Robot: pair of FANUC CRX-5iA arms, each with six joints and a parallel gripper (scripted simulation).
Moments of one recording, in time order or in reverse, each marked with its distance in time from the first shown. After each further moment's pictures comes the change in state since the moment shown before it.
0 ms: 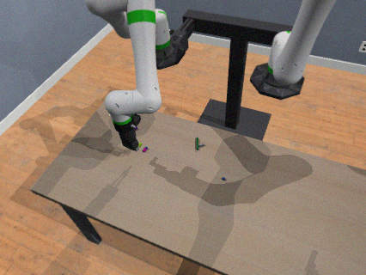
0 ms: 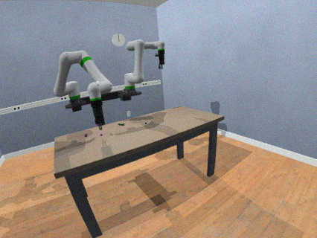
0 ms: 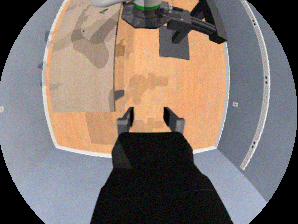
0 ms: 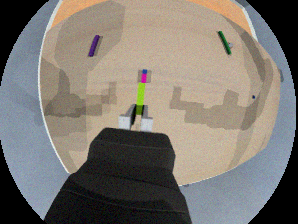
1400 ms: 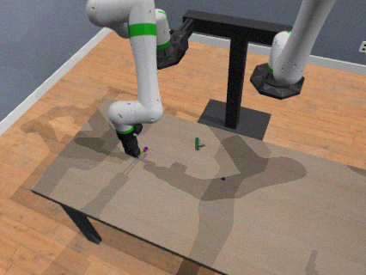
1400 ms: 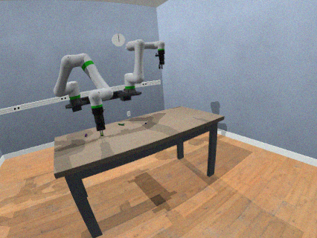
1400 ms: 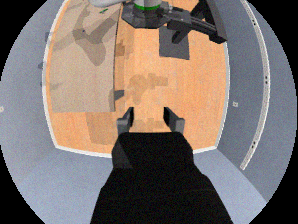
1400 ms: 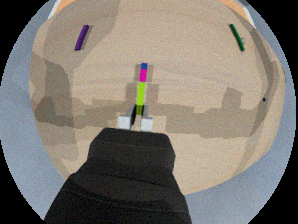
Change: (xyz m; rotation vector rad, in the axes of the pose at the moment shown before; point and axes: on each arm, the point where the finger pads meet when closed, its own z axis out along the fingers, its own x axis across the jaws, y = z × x) left arm 0.000 0.000 0.000 0.000 0.000 0.000; right arm 0.000 0.001 0.059 0.000 0.000 0.000
